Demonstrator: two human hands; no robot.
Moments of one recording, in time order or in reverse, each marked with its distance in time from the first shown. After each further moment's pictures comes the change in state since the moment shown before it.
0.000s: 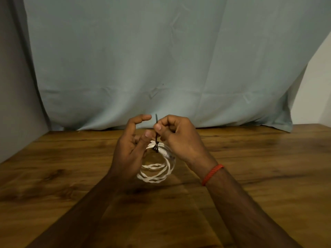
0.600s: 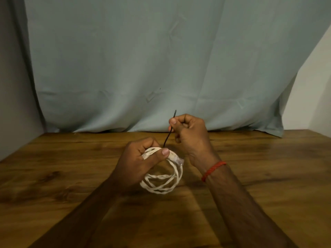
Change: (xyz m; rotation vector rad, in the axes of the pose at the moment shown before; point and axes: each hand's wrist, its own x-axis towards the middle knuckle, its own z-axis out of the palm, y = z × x) left_hand -0.008 0.017 0.010 0.094 -0.198 0.009; right_hand 0.013 0.009 -0.016 0.235 0.254 0.133
